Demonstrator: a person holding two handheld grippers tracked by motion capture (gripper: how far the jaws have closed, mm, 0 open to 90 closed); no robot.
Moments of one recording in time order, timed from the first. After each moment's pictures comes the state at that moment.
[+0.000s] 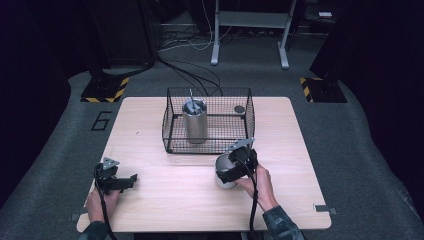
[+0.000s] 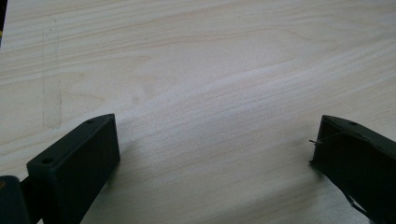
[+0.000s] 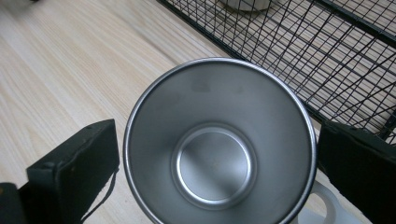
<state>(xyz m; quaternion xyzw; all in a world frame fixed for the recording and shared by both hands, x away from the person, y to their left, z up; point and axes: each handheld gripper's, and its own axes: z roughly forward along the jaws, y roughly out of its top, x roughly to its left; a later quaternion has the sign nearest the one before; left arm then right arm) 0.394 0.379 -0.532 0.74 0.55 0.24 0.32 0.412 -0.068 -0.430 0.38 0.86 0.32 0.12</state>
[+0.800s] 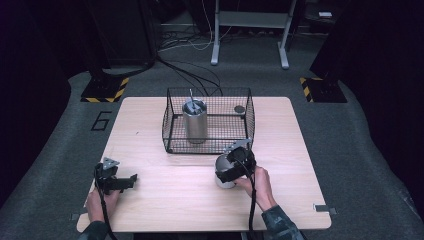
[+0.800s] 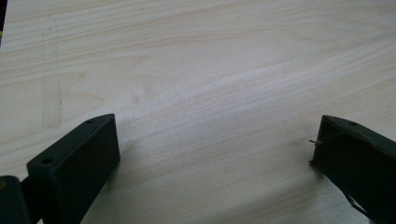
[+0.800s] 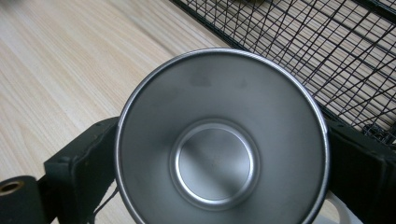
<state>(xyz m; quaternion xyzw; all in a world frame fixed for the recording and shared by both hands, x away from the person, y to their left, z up) 0.394 0.379 -0.532 0.74 0.55 0.24 0.32 0.417 -0.064 -0.437 0.38 0.87 0.30 0.11</state>
